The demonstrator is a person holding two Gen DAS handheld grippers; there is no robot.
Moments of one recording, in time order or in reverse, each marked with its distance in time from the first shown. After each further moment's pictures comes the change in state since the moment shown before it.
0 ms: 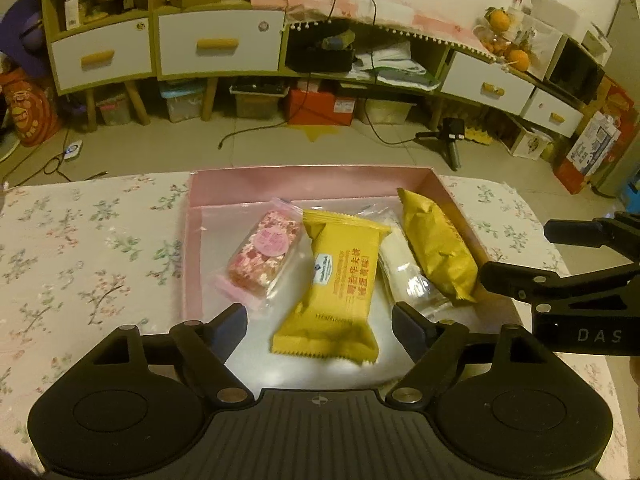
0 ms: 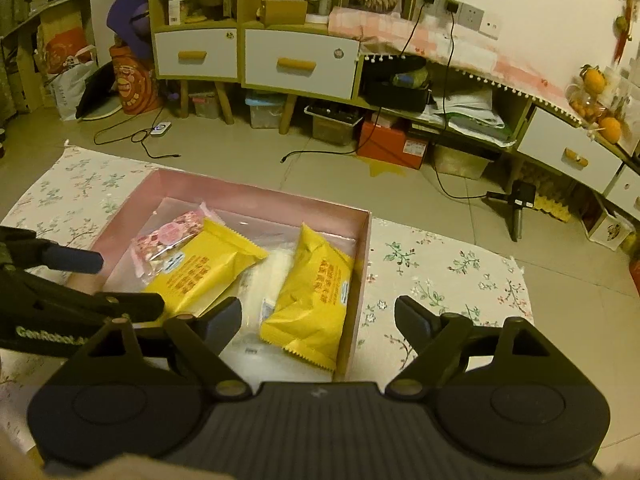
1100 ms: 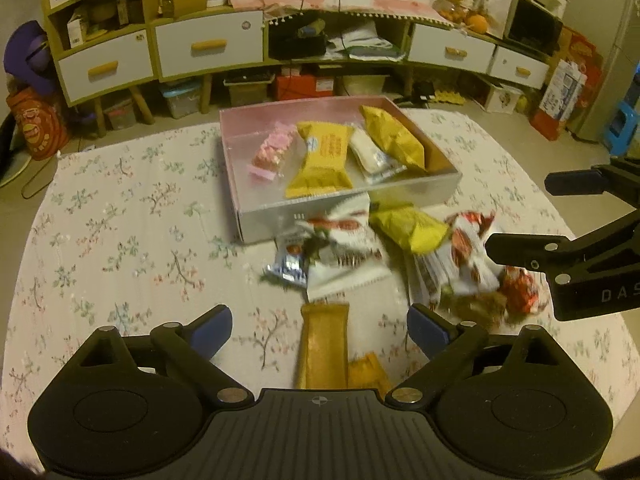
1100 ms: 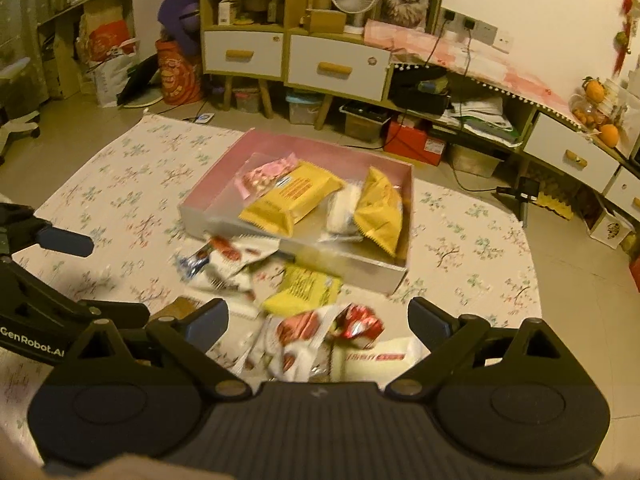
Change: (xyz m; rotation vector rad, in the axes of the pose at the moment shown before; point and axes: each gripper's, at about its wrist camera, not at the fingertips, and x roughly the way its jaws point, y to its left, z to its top) left arm -0.107 -0.003 -0.117 0.139 0.021 0.015; right arm -0.088 0.057 -0.081 -0.046 -0.026 0.045
